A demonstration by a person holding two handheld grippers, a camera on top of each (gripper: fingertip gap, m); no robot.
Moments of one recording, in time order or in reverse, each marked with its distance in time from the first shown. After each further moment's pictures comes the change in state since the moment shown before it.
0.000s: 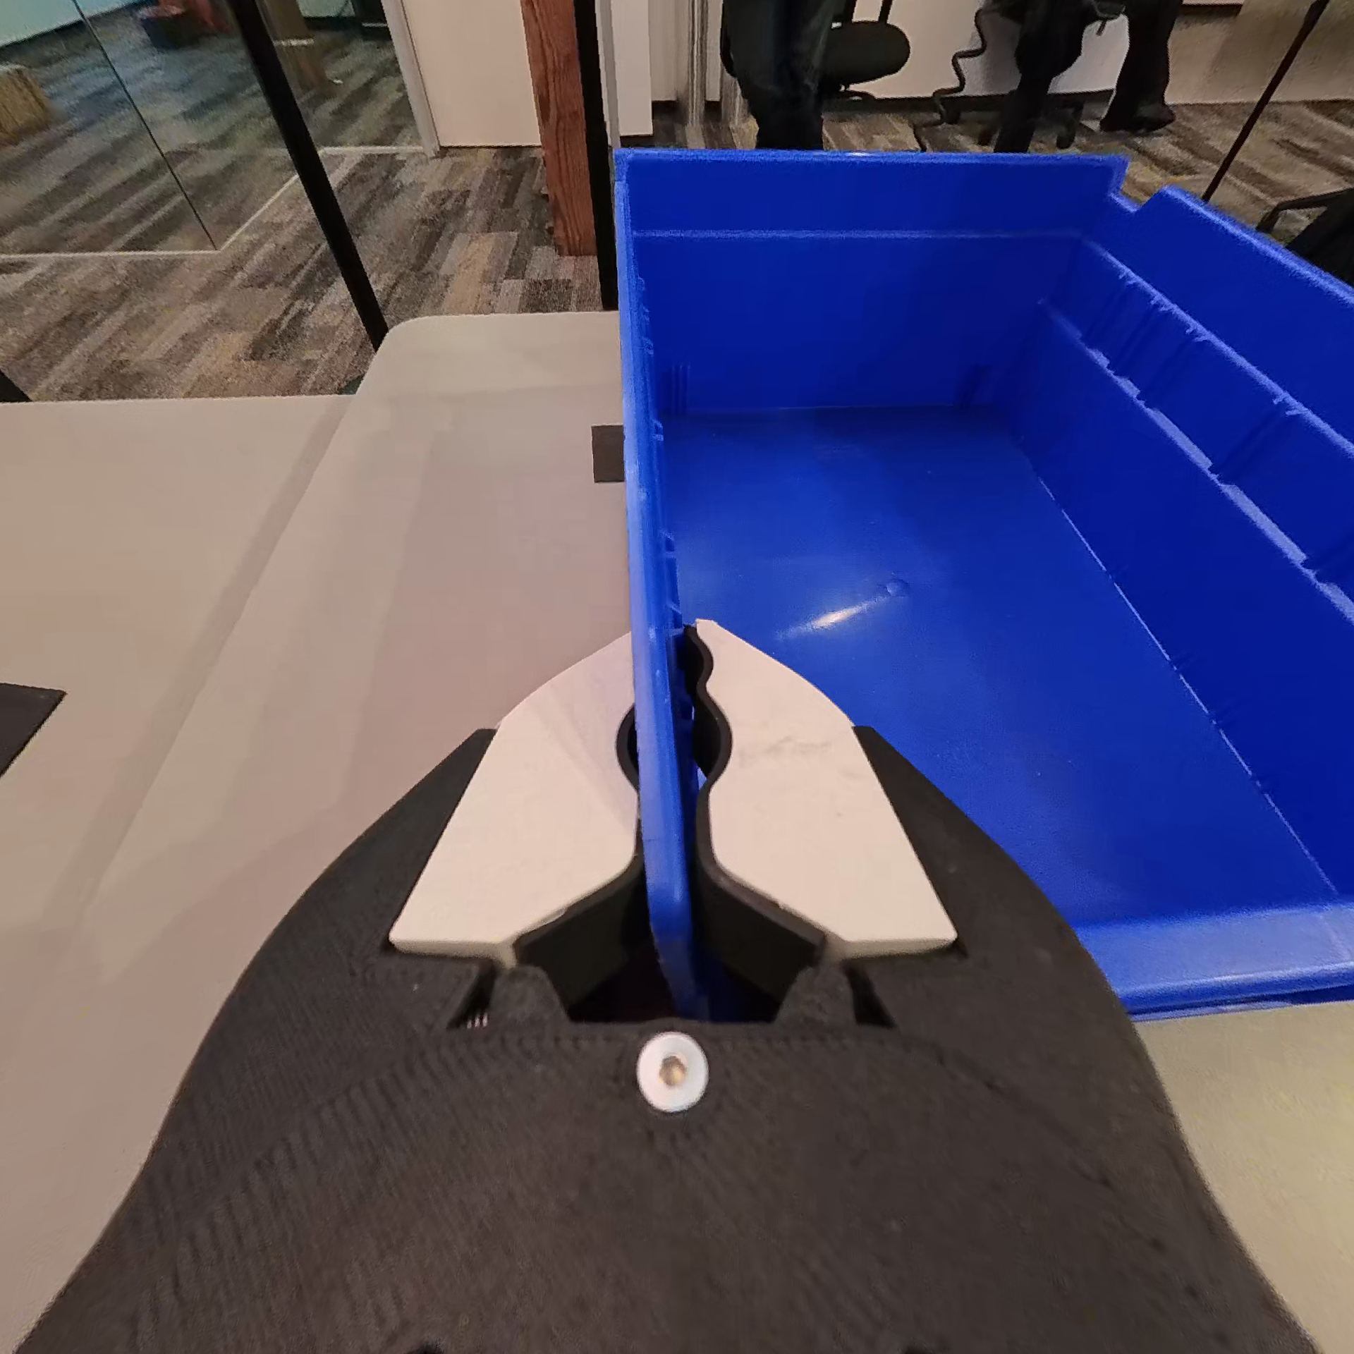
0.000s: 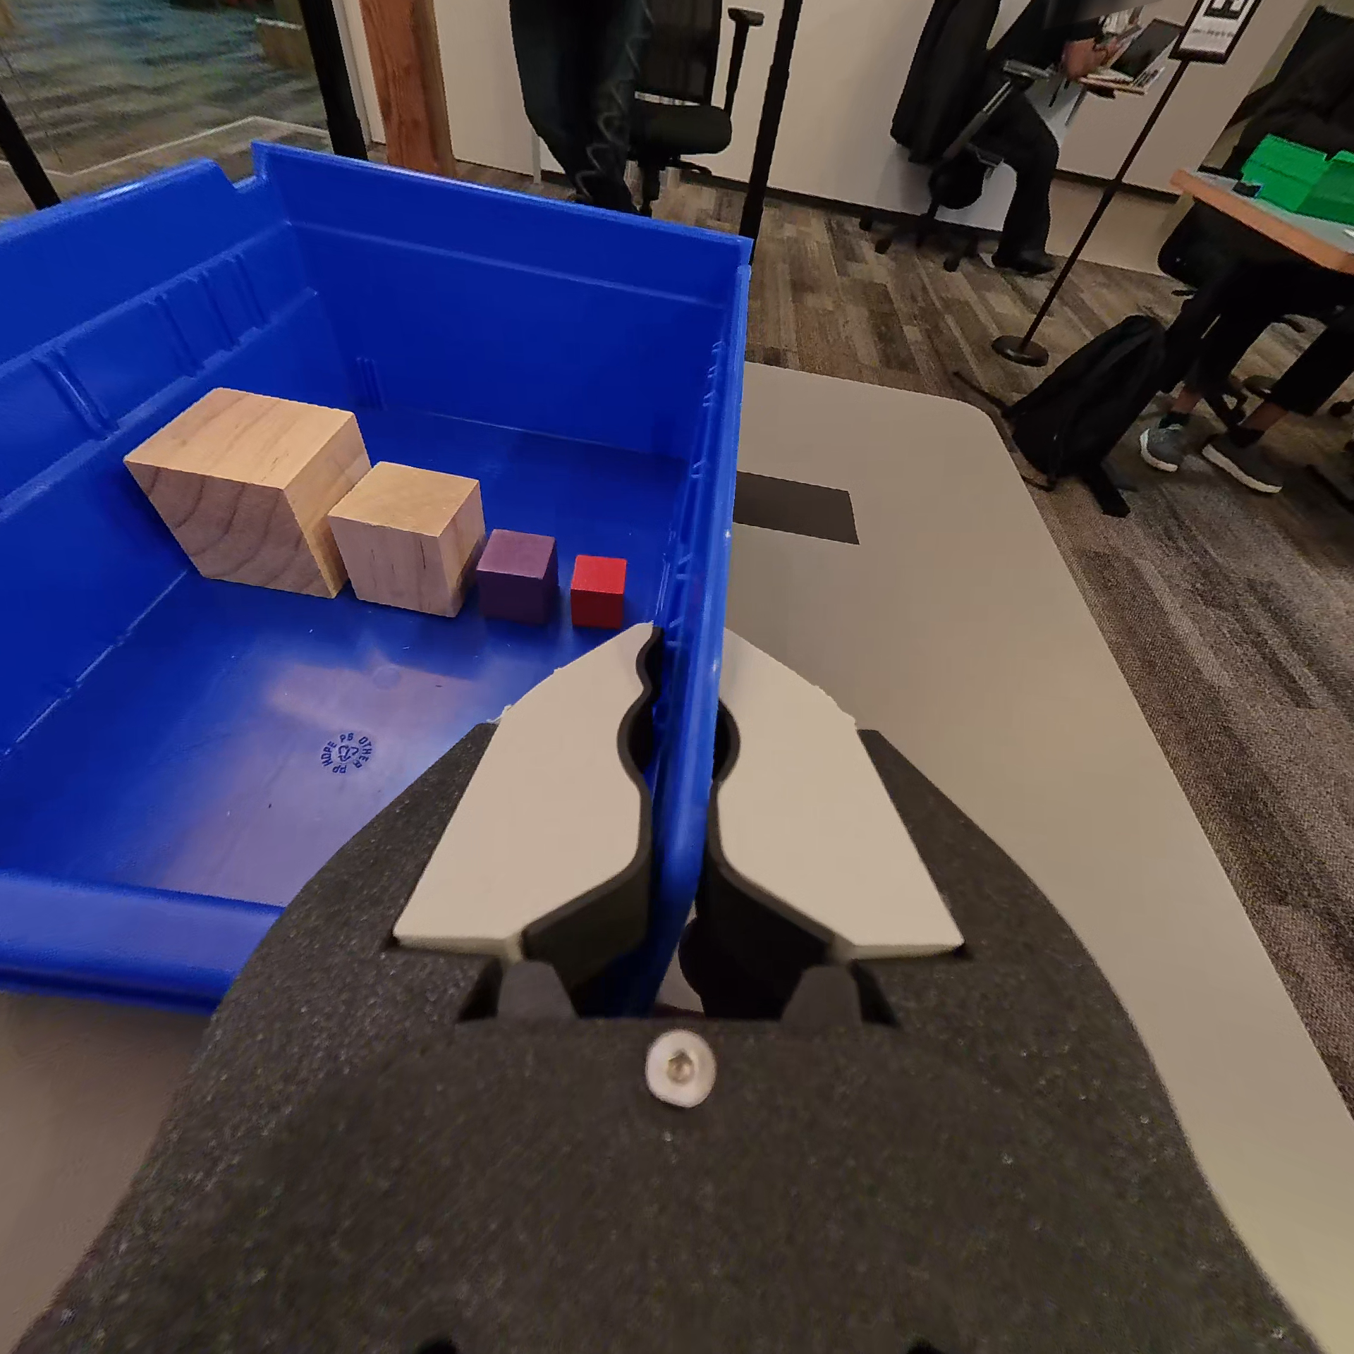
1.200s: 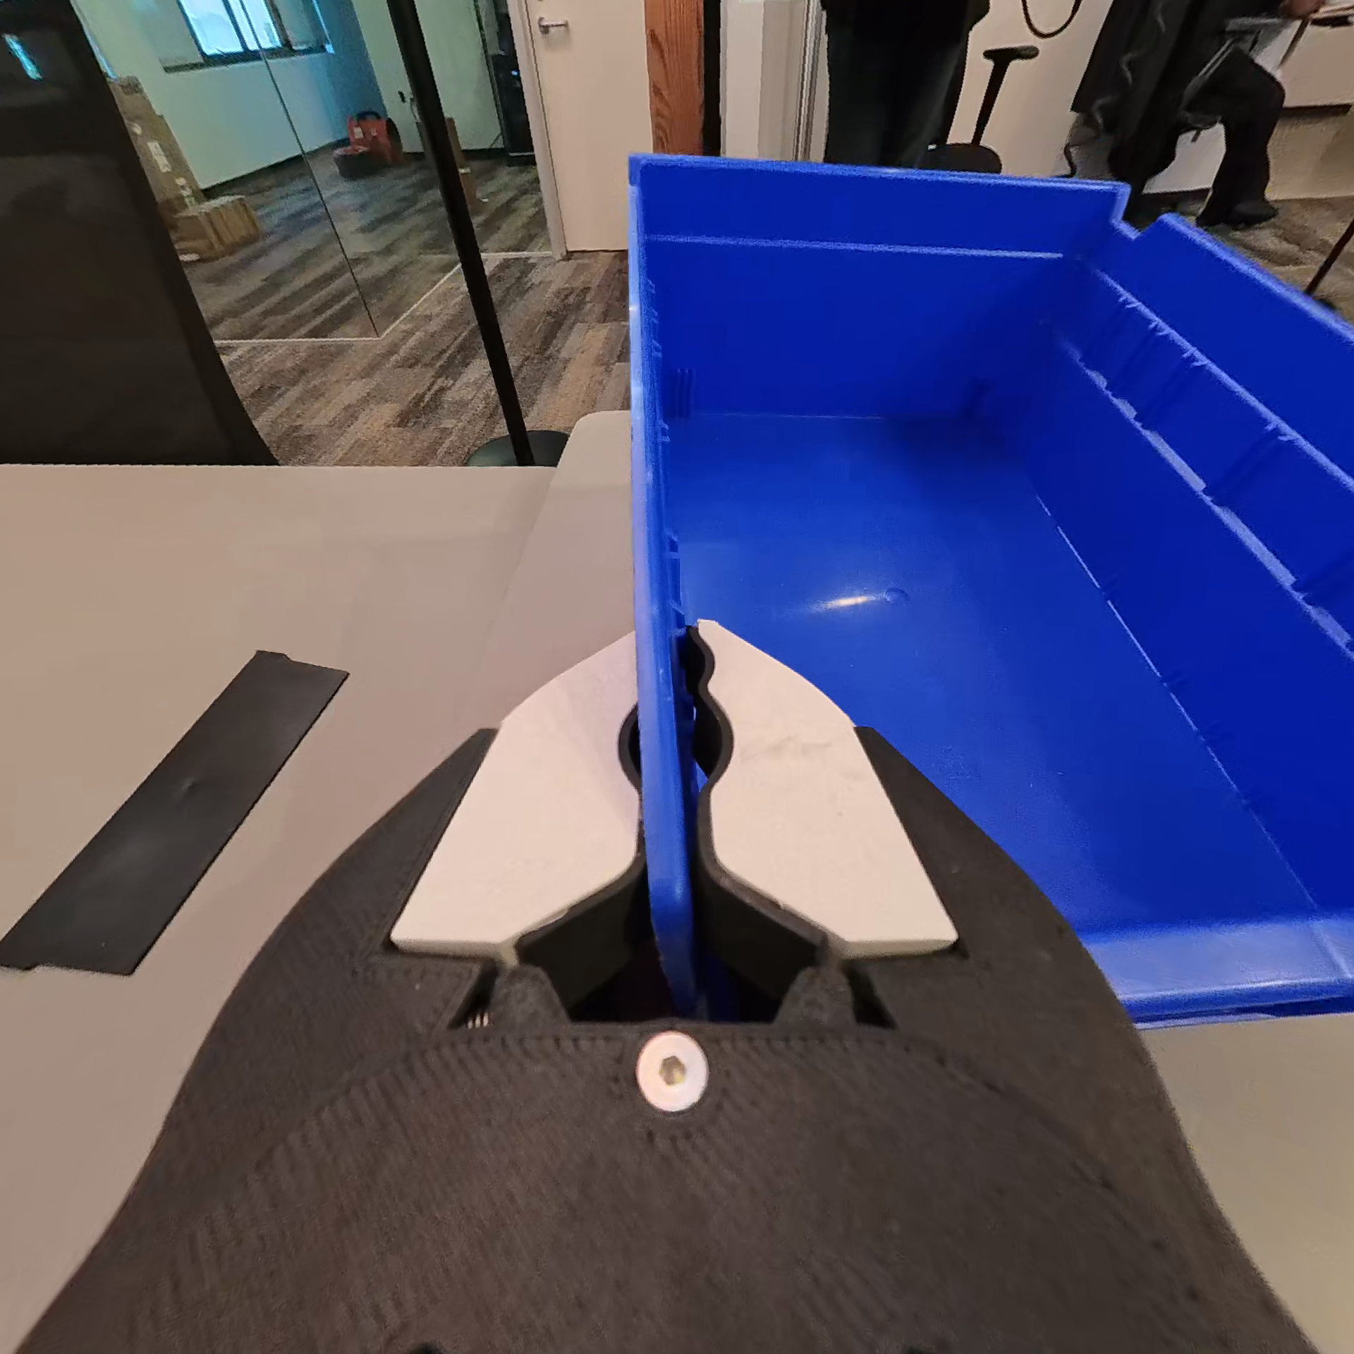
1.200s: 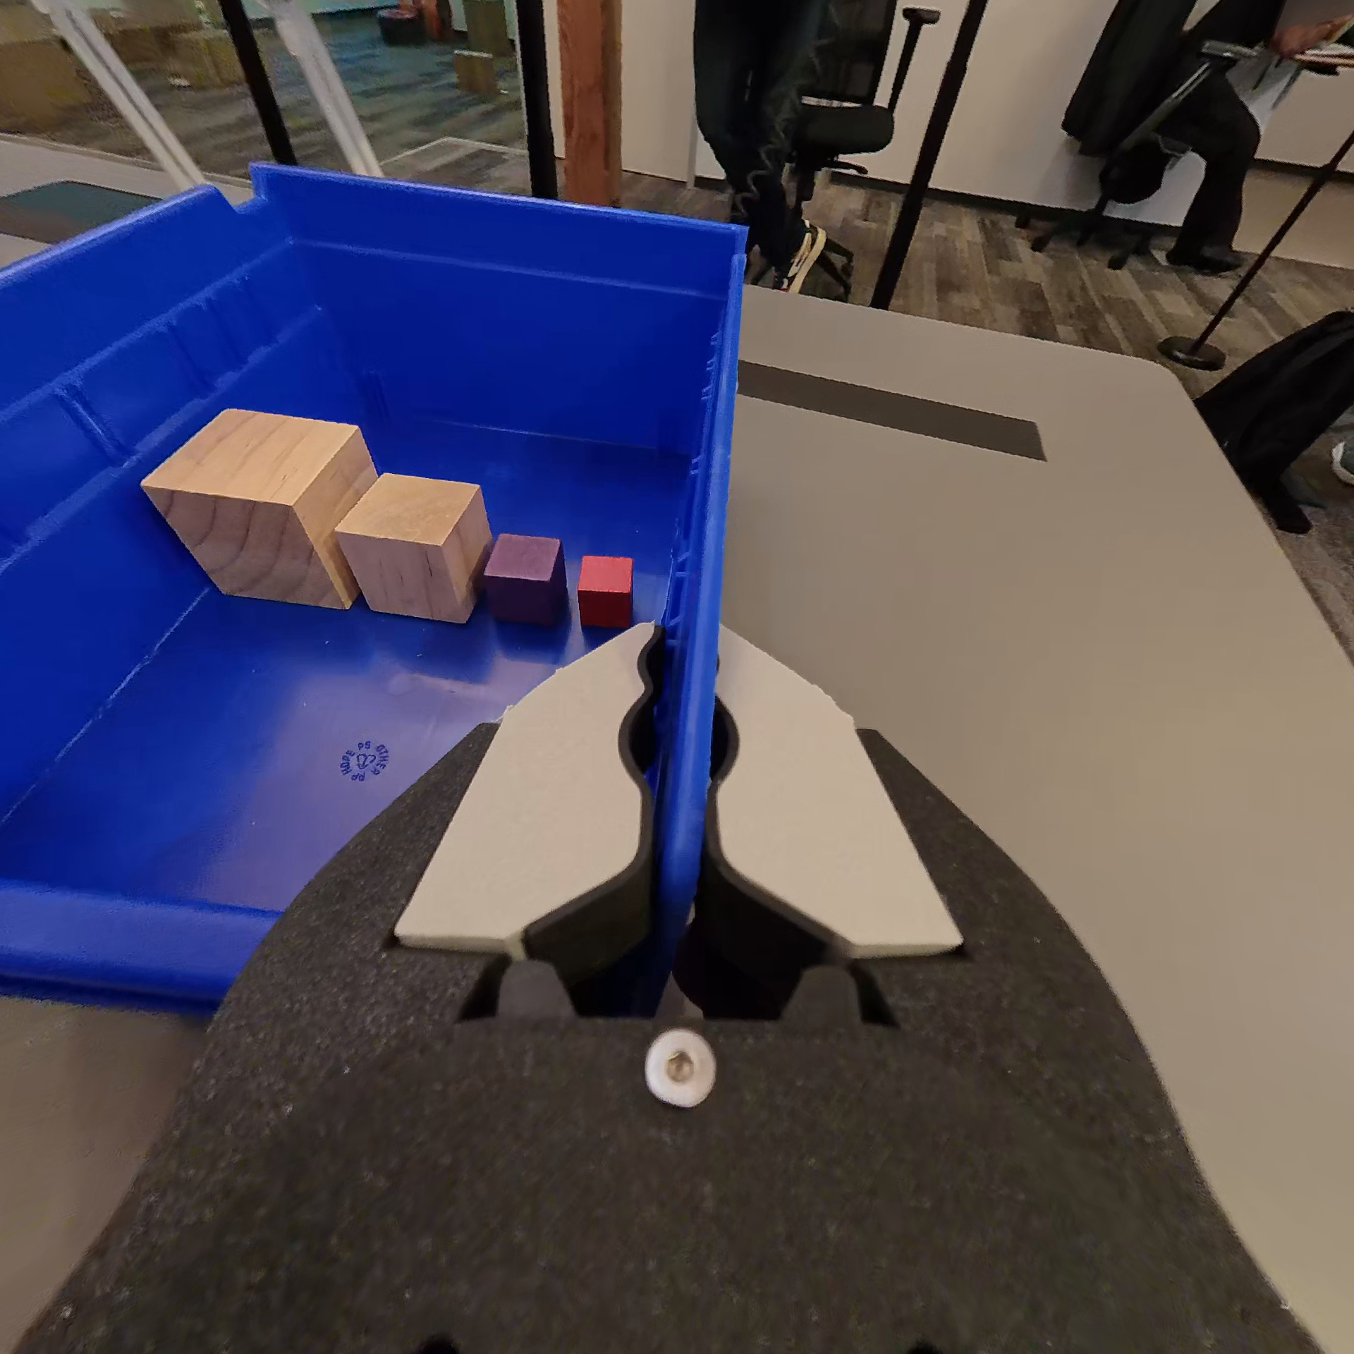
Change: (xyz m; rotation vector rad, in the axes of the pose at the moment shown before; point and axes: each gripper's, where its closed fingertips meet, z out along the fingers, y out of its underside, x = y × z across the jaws) left arm -0.053 -0.032 -0.073 0.097 -0.129 -0.003; right arm -0.083 0.027 -0.111 0.007 -0.185 -0.002
